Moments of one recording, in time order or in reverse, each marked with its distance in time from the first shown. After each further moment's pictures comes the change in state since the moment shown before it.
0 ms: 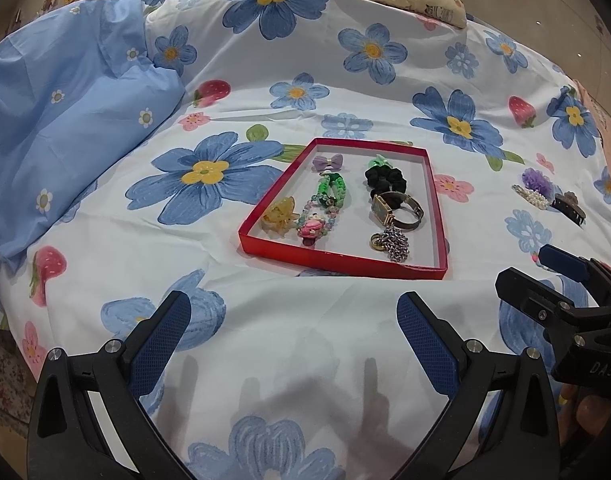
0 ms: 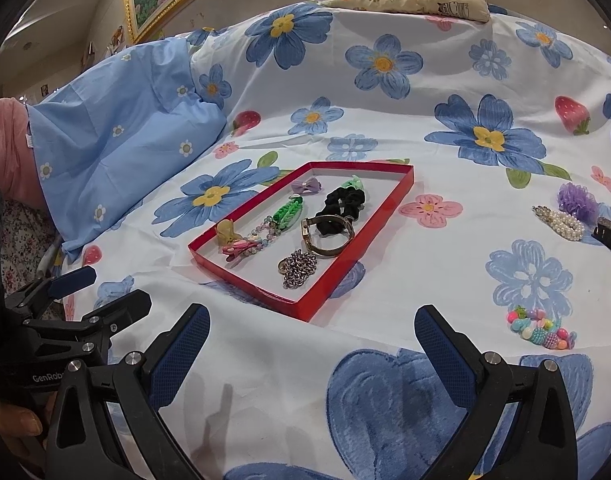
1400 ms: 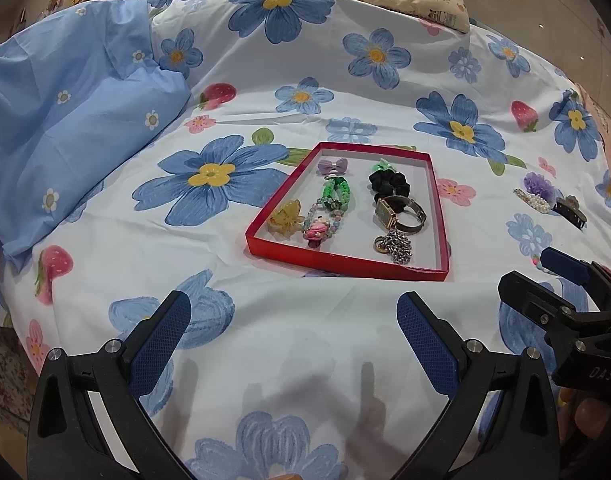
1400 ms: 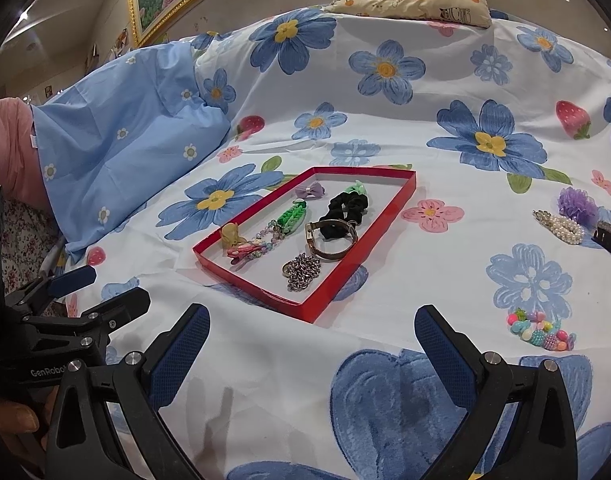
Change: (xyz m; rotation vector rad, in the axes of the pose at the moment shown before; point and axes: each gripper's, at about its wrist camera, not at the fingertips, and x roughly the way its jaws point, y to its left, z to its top) left arm -0.008 0.001 0.000 -0.002 -0.015 0.018; right arm -0.005 0.005 0.001 -0.005 -0.016 0.001
